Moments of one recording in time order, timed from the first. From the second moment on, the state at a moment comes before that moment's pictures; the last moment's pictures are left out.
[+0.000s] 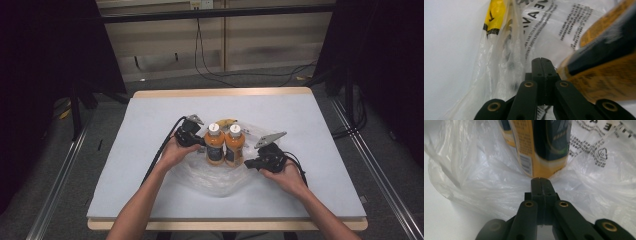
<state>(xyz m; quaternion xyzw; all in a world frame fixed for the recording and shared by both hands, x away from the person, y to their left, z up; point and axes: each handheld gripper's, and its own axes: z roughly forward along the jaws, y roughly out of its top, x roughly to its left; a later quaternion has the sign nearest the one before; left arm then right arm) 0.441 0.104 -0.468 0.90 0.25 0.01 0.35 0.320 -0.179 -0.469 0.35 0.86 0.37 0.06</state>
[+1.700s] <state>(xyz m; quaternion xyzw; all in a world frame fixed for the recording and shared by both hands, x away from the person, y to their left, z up) 0.408 0.131 -0.441 0.87 0.25 0.06 0.43 0.284 -0.212 -0.442 0.36 0.80 0.45 0.13</state>
